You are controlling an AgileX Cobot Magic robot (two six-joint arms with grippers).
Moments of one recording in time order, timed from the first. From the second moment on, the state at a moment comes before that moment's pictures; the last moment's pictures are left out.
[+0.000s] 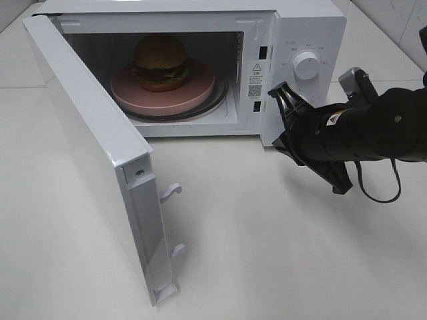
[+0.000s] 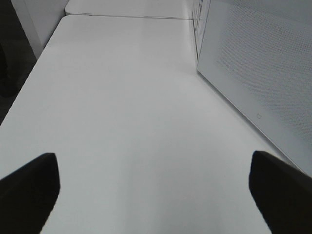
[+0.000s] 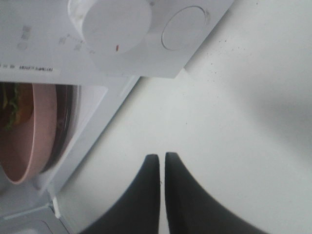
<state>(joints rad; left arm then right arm) 0.00 0.00 -0.52 0.00 1.08 -0.02 0.48 1.71 -0.71 0.38 -0.27 0.84</state>
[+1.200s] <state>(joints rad) 0.00 0.00 -0.52 0.00 1.08 -0.02 0.48 1.52 -0.97 0.09 0.58 0.00</state>
